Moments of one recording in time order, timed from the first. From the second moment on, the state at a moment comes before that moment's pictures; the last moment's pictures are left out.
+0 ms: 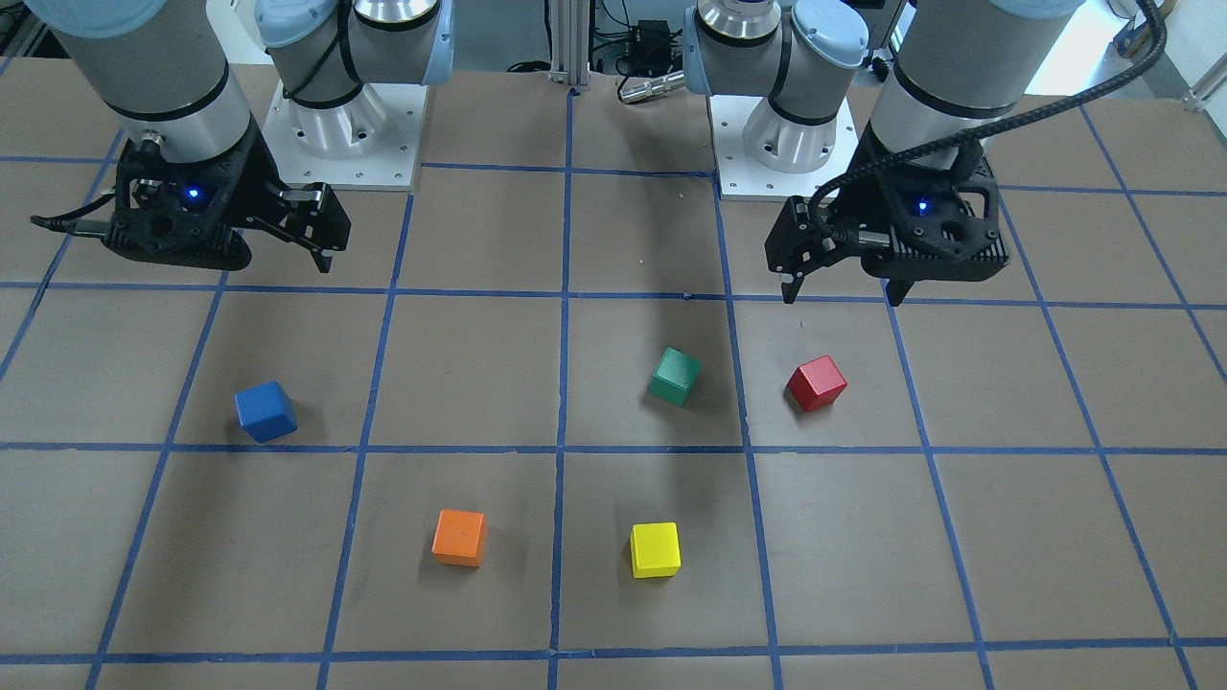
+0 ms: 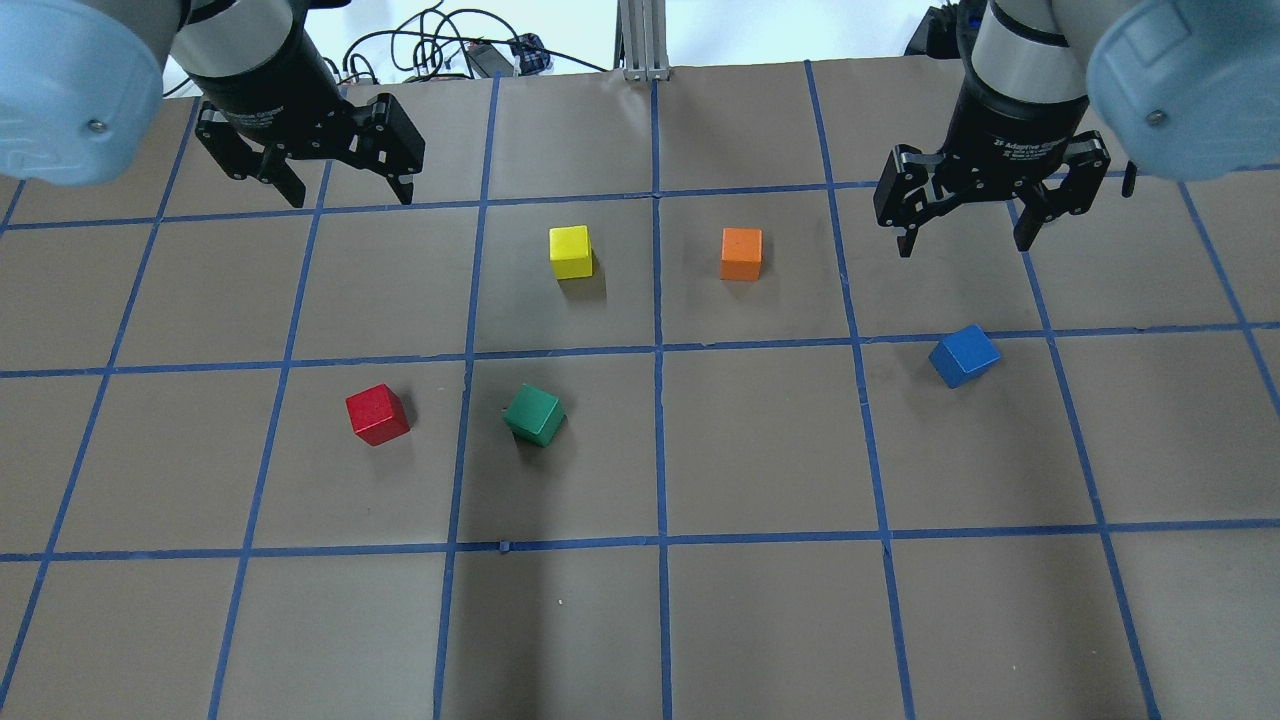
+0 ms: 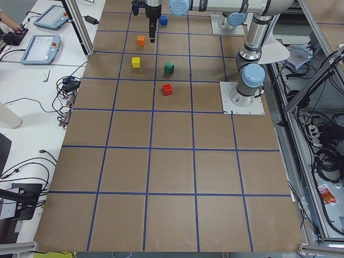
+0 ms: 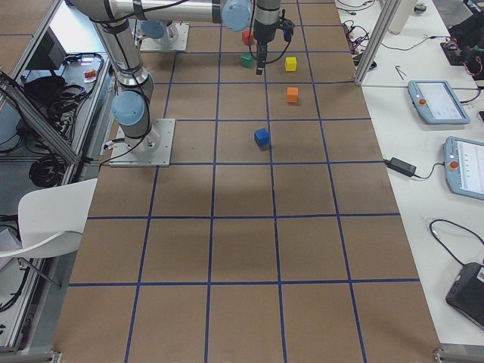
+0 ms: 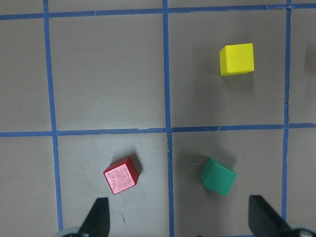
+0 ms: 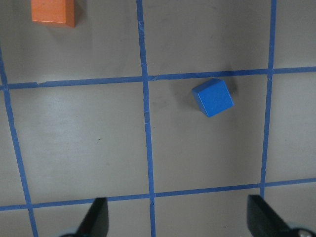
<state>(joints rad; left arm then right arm) -1.58 -1.65 -1.49 -1.51 1.58 0.01 1.58 -1.53 1.57 -1.53 -1.65 0.05</state>
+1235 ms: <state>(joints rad) -1.45 -1.64 -1.90 -1.21 1.66 0.08 1.57 -1.52 1.57 -1.53 -1.66 0.05</state>
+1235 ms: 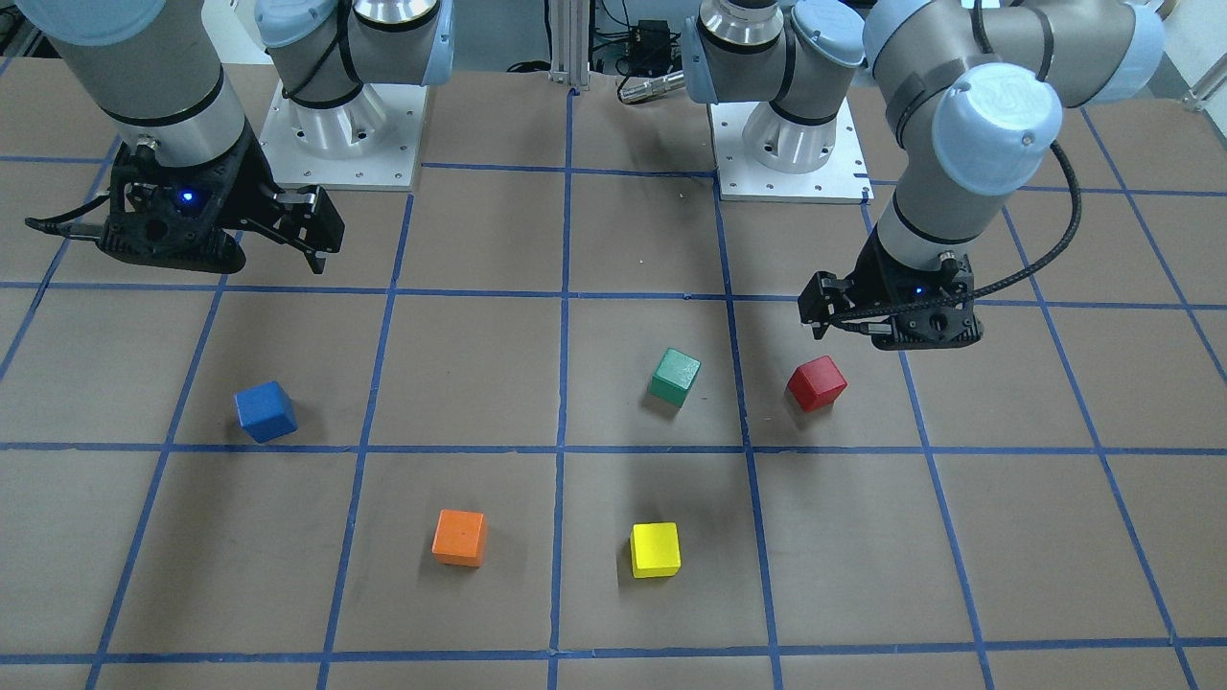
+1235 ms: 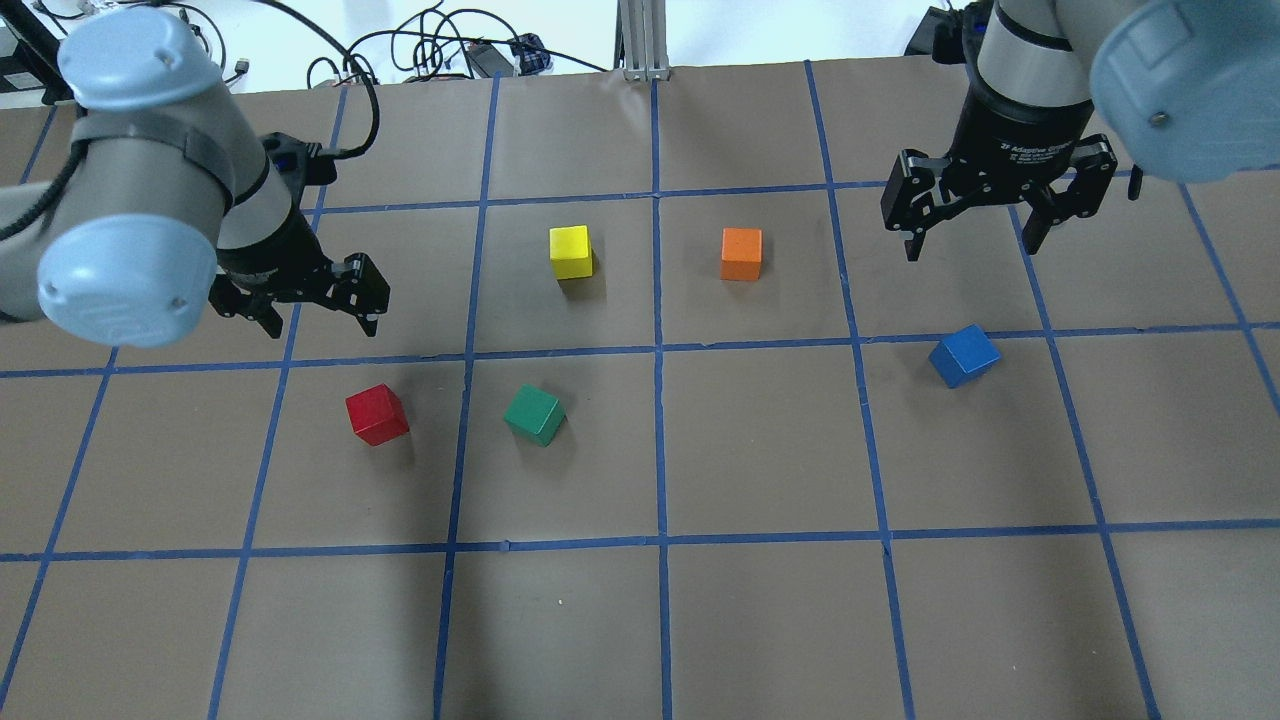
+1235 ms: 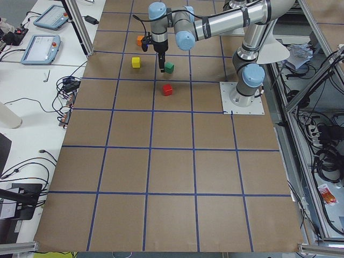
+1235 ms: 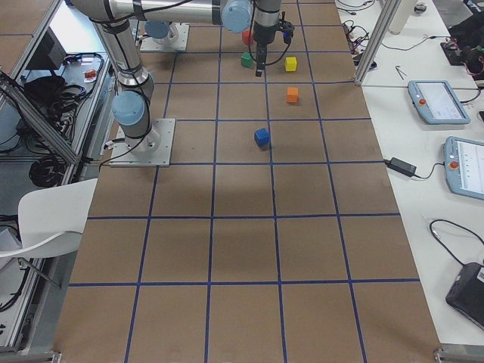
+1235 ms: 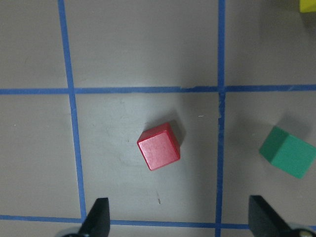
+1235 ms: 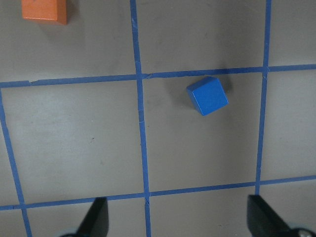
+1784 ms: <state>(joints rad) -1.38 -1.69 -2.11 -0.99 1.62 -0.05 1.57 -1.52 1.57 -1.53 -1.65 0.05</state>
